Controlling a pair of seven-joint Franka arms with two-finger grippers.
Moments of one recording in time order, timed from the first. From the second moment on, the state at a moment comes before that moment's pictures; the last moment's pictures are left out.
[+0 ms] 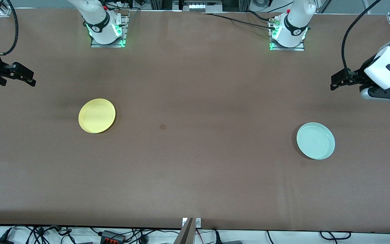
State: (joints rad) left arm -0.02 0.06 -0.02 -1.60 -0.02 1.58 0.01; right arm 0.04 -0.06 -0.08 -1.75 -0.03 1.68 -0.04
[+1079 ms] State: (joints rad) left arm 0.21 0.54 -0.01 -1.48 -0.02 1.80 0.31; right arm 0.04 -0.06 -0.08 -1.75 -0.03 1.67 -0.04
